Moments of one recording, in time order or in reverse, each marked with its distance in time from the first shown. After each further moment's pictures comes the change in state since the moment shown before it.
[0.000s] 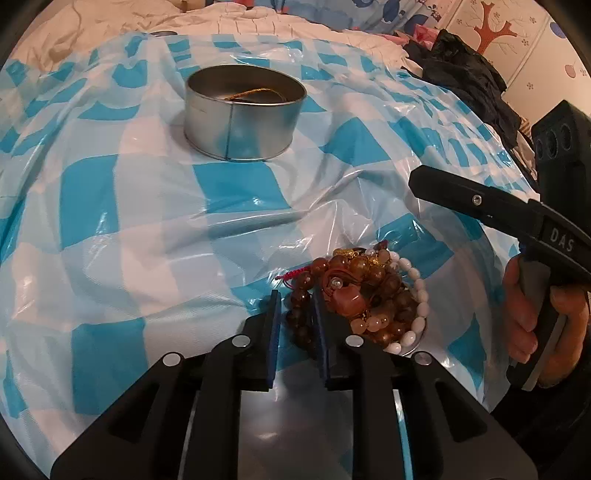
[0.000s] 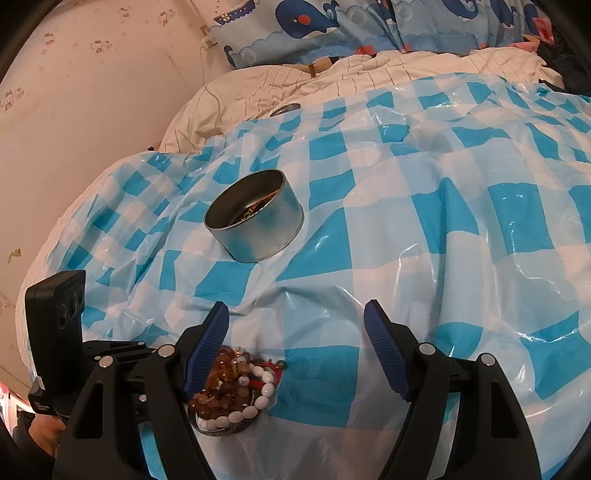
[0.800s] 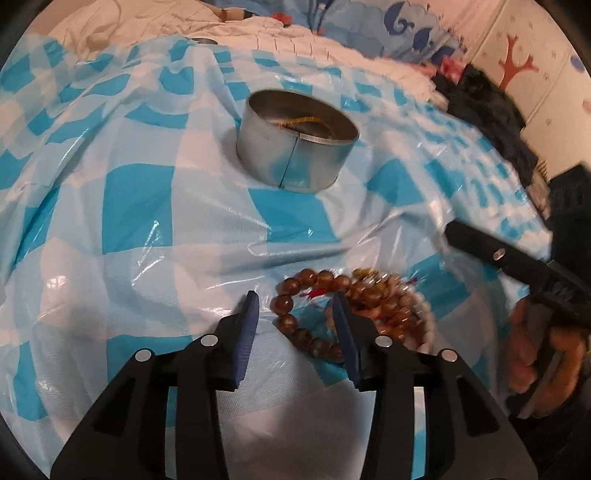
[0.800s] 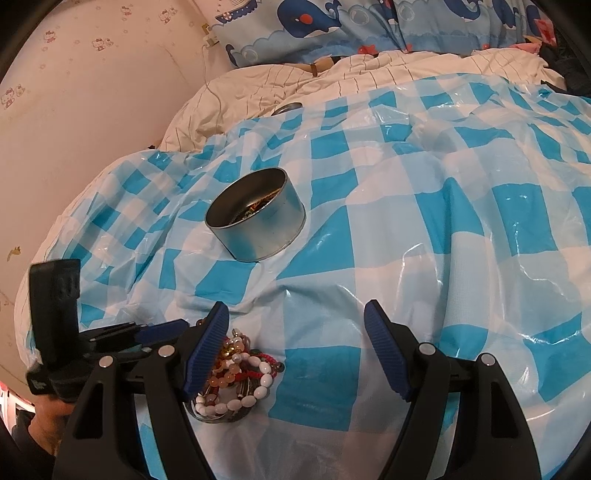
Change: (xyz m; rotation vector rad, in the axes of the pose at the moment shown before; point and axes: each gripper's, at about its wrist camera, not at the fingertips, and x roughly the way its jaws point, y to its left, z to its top) left arm 0.000 0.027 0.009 -0.097 -0.071 0.061; right arm 0.004 0.001 0.000 -0.008 0.003 0.002
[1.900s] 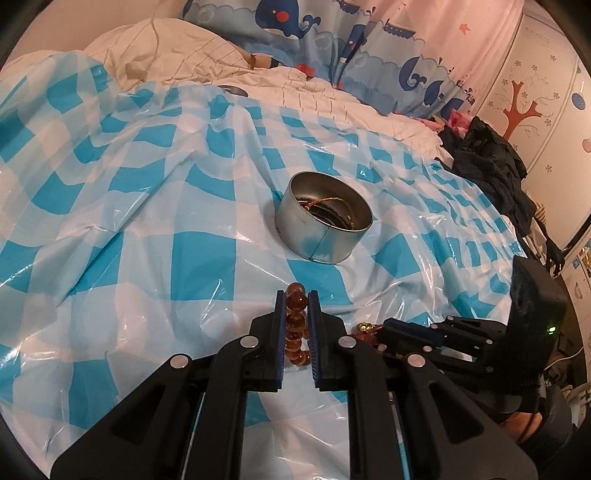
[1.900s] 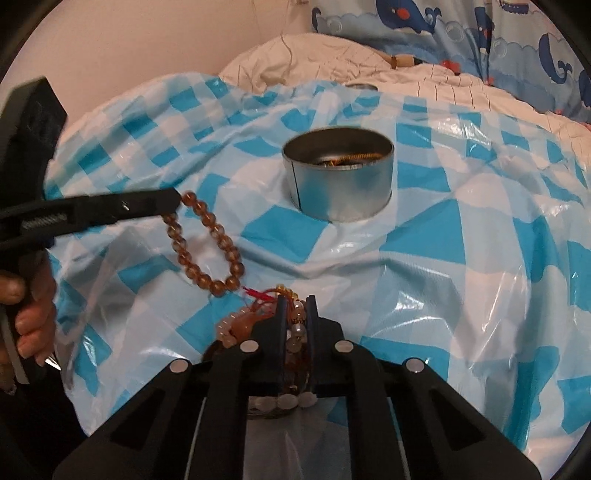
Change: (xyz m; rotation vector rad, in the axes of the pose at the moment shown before) left arm -0.066 0.031 0.014 -0.103 -0.197 -0.010; right arm 0.033 0.062 -0.026 -0.331 0.084 0.006
